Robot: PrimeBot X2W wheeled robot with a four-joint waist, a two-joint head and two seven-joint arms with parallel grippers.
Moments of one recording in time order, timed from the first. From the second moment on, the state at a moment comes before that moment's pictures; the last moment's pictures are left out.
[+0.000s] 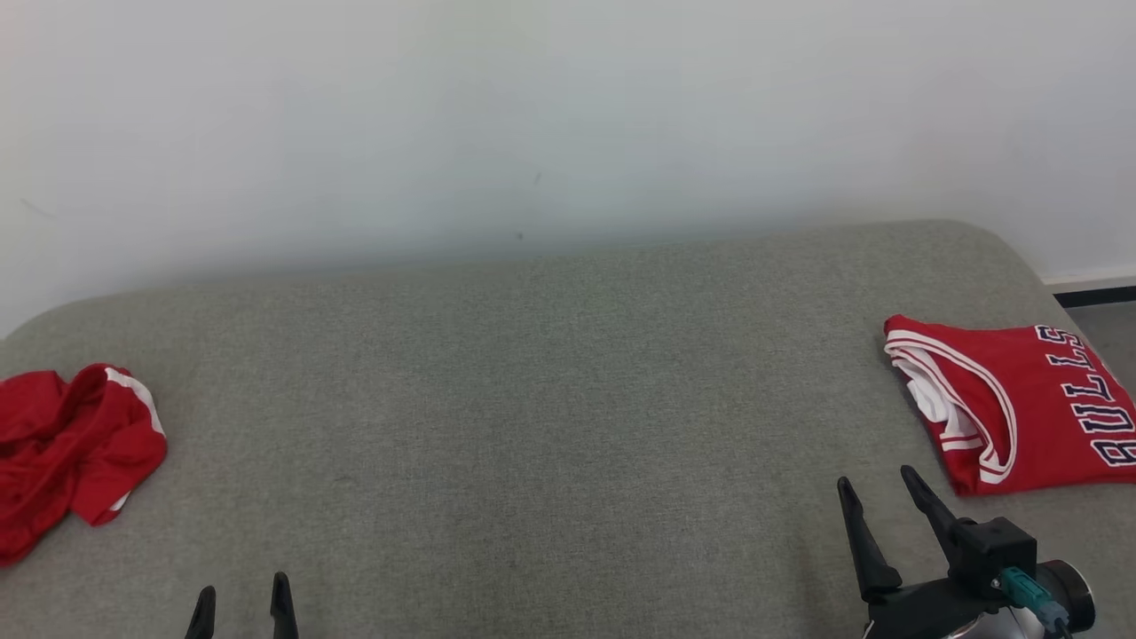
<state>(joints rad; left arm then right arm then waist) 0.15 0.05 0.07 0.11 -0.20 -0.01 -0.26 -0.16 -0.20 0.14 0.48 0.18 0.13 -0.26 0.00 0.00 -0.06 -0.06</state>
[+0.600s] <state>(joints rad) 0.17 0.05 0.08 0.12 -0.19 0.00 -0.26 -0.15 -0.18 0.17 0.48 0.19 0.13 -0.26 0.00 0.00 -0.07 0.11</state>
